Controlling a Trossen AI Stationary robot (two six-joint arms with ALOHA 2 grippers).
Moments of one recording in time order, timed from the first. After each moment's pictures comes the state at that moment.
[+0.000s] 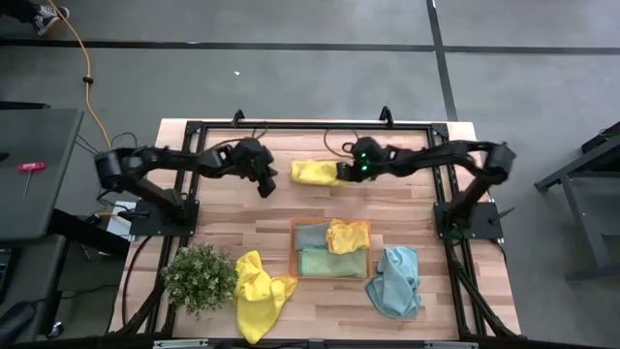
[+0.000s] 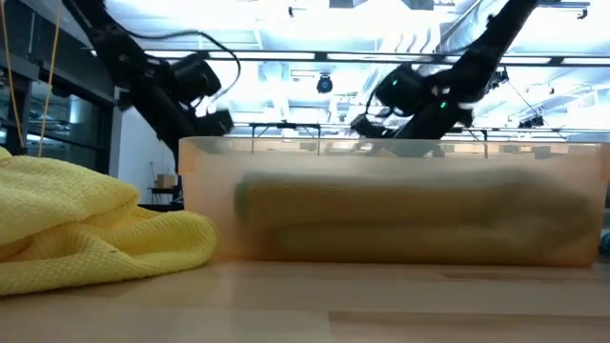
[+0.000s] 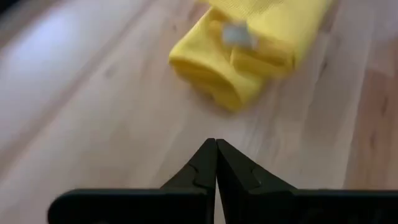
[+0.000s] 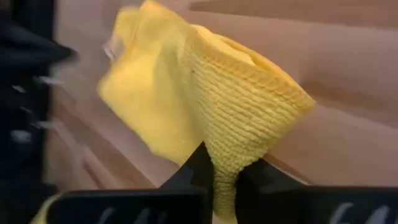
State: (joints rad) left arm 0.62 1.44 0.56 0.05 0.12 -0.04; right arm -0.45 1.66 0.74 0.13 -0.24 0.97
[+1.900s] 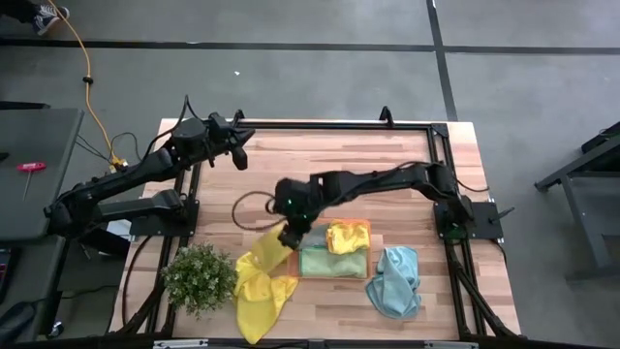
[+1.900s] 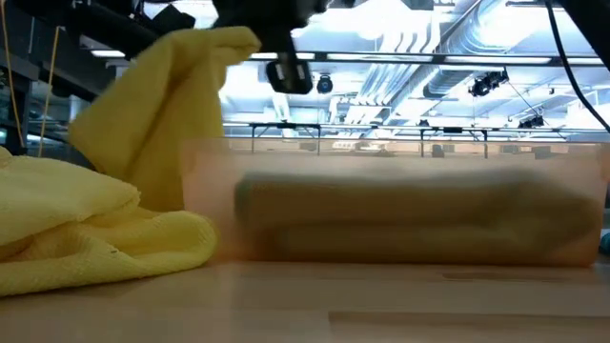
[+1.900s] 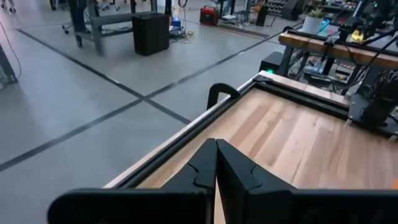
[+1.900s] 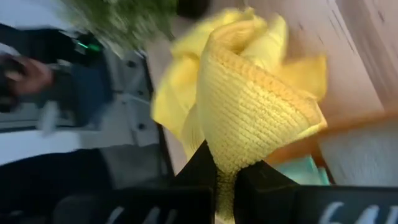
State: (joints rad) left arm 0.74 0.81 0.57 0.01 0.02 -0.08; right arm 0.06 2.12 1.92 -0.69 -0.50 0.67
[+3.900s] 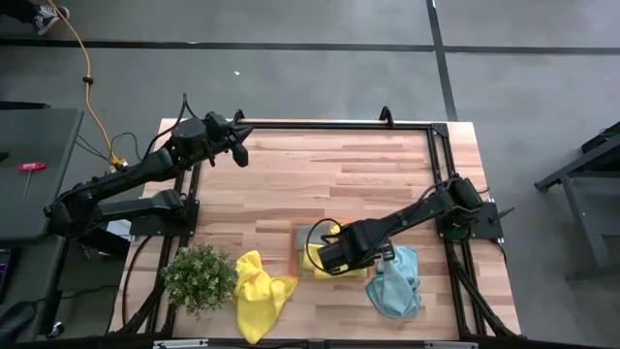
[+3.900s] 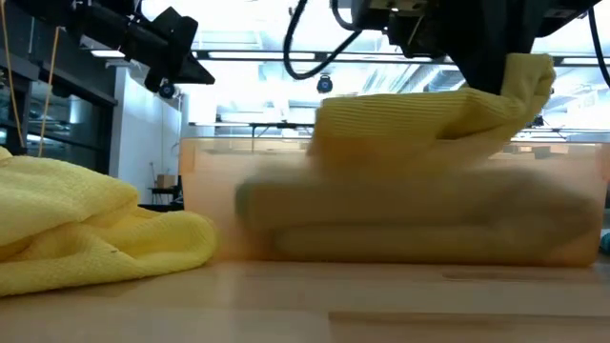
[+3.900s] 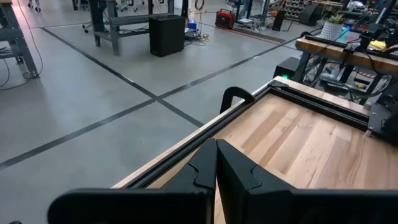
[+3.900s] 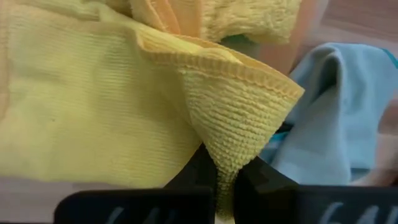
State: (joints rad) left arm 0.74 0.81 0.57 0.02 -0.05 -0.11; right arm 0.38 1.99 1.72 -1.33 -0.13 1.75
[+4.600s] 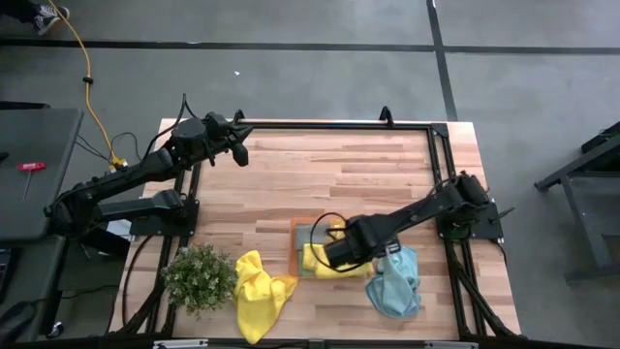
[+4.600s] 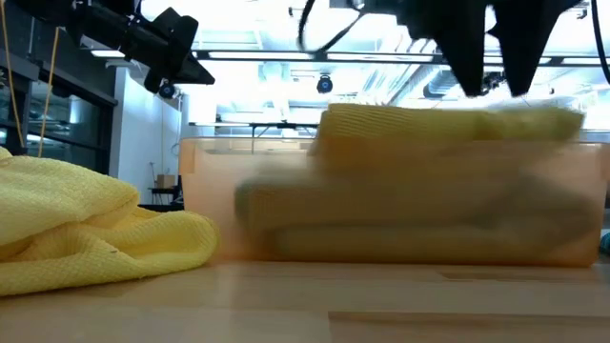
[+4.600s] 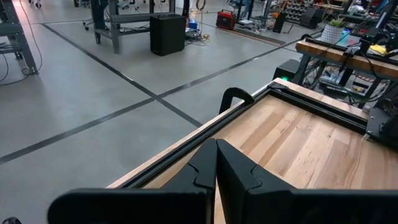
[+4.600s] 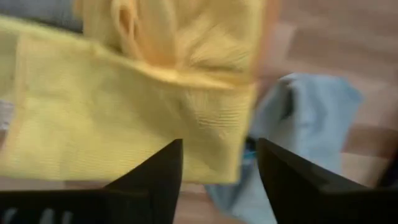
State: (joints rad) left arm 0.74 0.81 0.57 0.02 -0.06 -0.13; right arm 0.39 1.94 1.72 -1.42 -0.04 1.73
